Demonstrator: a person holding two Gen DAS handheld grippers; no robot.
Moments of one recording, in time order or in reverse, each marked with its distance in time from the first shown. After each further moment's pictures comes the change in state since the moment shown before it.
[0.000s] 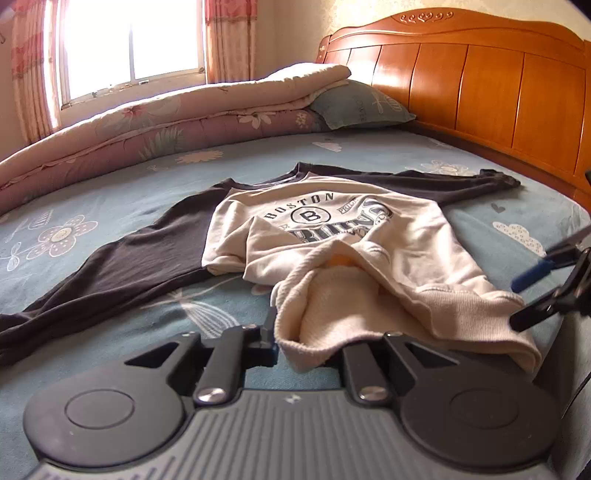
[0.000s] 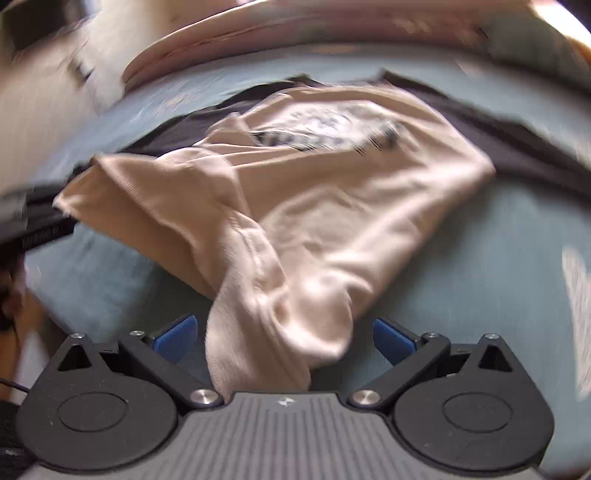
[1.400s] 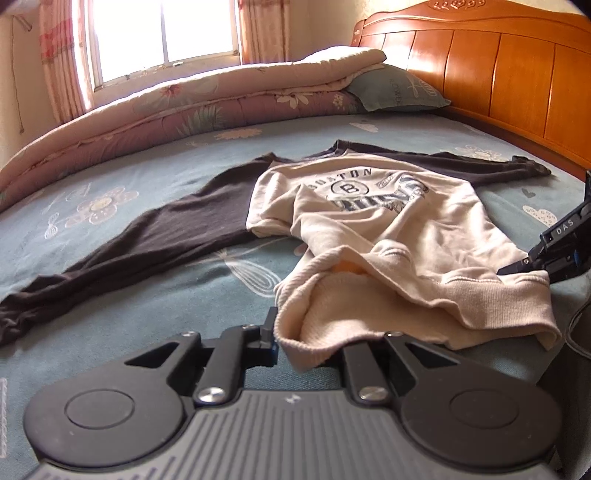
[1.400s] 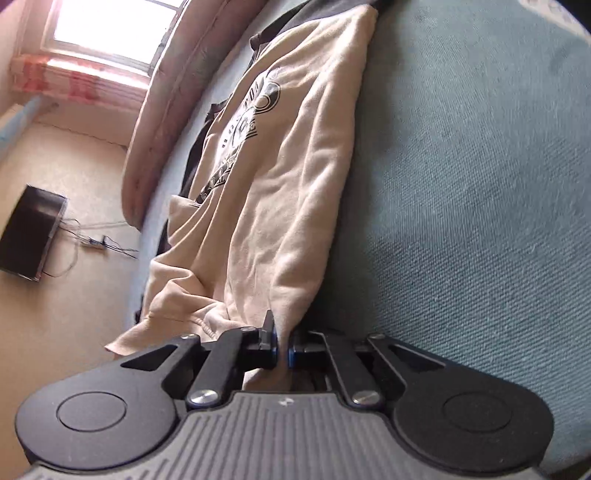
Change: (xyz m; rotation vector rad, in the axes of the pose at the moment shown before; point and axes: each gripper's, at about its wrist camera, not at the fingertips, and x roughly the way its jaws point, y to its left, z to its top) left arm -0.021 0.013 -0.017 -0.038 0.041 0.092; right arm 0.039 -0.066 0.007 0.562 -0.044 0.292
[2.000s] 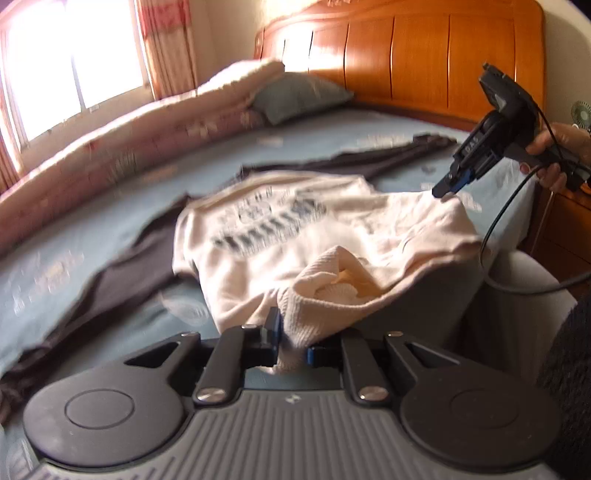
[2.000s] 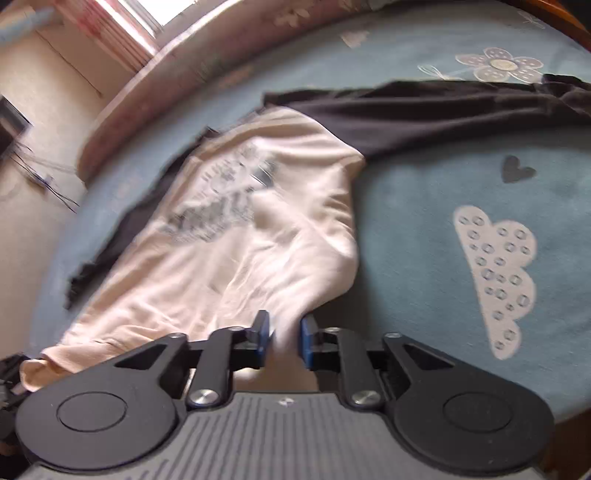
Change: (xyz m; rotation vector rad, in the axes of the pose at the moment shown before) left arm -0.060 -0.049 0.006 0.205 0.062 -0.196; right arm -0.094 0.020 0.034 -0.275 -0.001 -0.309
